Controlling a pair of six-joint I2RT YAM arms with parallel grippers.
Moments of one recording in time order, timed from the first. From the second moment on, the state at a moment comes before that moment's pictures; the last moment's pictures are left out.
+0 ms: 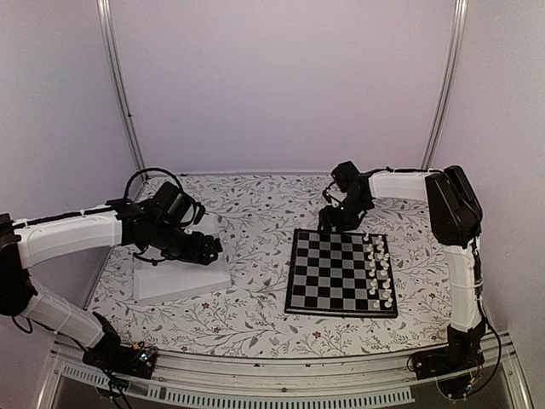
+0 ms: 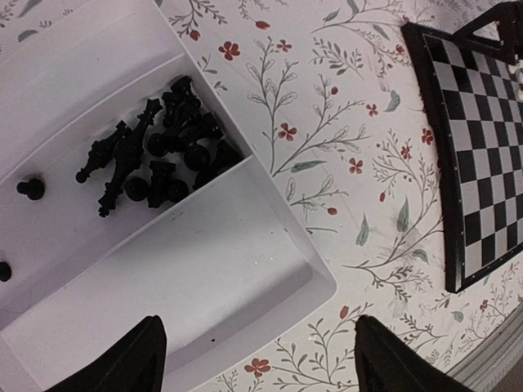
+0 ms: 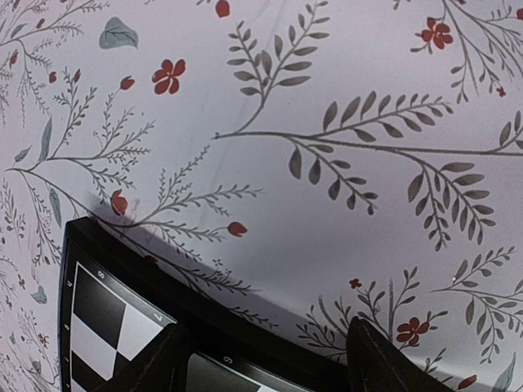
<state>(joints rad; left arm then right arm) -0.65 1.34 0.90 -0.58 -0.02 -0.45 0.50 2.22 1.67 -0.64 -0.17 0.23</state>
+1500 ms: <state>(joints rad) -0.82 1.64 0.94 -0.47 0.32 -0.40 0.59 1.93 1.59 -0.80 -0.22 0.17</state>
